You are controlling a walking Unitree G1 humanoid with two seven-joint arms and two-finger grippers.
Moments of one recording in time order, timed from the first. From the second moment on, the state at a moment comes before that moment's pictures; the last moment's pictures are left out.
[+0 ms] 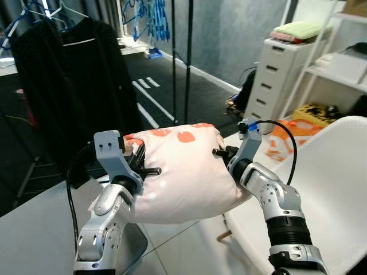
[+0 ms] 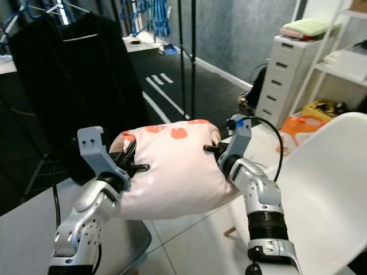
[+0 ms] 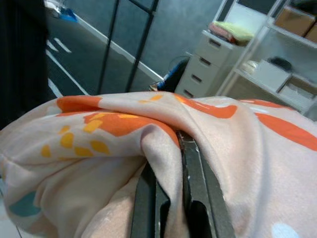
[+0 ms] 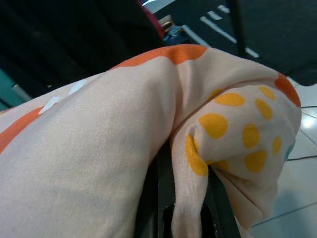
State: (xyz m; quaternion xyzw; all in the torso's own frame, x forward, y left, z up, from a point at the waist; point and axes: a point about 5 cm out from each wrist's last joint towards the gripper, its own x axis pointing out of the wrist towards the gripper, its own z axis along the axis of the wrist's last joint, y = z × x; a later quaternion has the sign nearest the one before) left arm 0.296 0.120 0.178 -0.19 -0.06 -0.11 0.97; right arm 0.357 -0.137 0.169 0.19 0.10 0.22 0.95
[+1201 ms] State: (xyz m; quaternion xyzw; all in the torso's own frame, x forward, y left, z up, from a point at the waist) left arm 0.295 0.105 0.178 -0.19 -0.06 -0.15 0.97; right arm 0.365 -0.171 0.163 0.12 0.12 0.12 0.98
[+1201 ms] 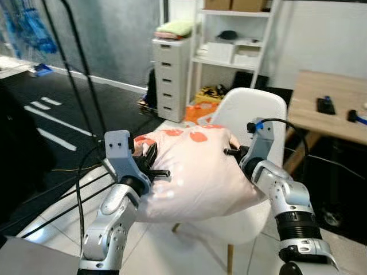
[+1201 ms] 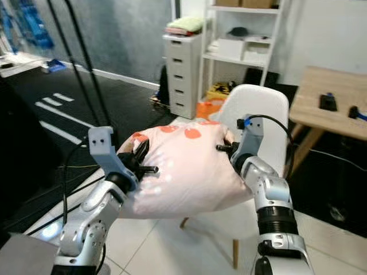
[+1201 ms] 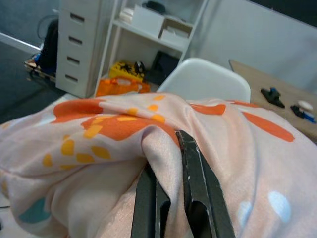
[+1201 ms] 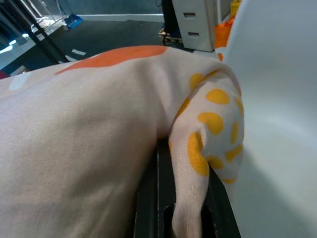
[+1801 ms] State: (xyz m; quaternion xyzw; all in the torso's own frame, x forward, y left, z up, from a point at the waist) left arm 0.292 0.104 0.171 -0.19 -0.04 -0.16 0.97; right arm 0.360 -0.166 0.149 0.09 0.16 0.14 0.97
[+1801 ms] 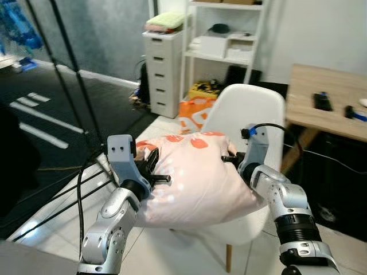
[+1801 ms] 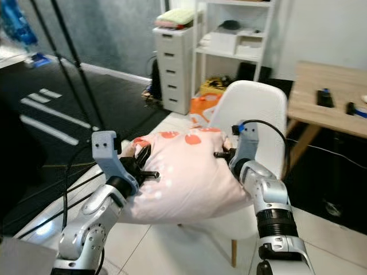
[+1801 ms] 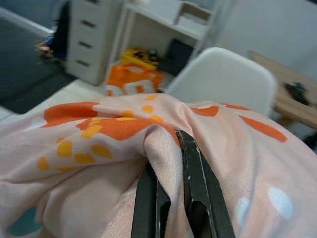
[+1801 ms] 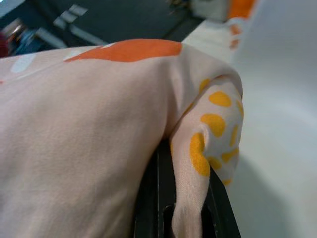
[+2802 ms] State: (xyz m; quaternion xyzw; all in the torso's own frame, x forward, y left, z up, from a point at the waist) left arm 0.287 0.101 0.165 -0.18 -0.02 -0.18 0.97; right arm 0.351 -0.166 0.129 0.07 0.22 0.16 0.96
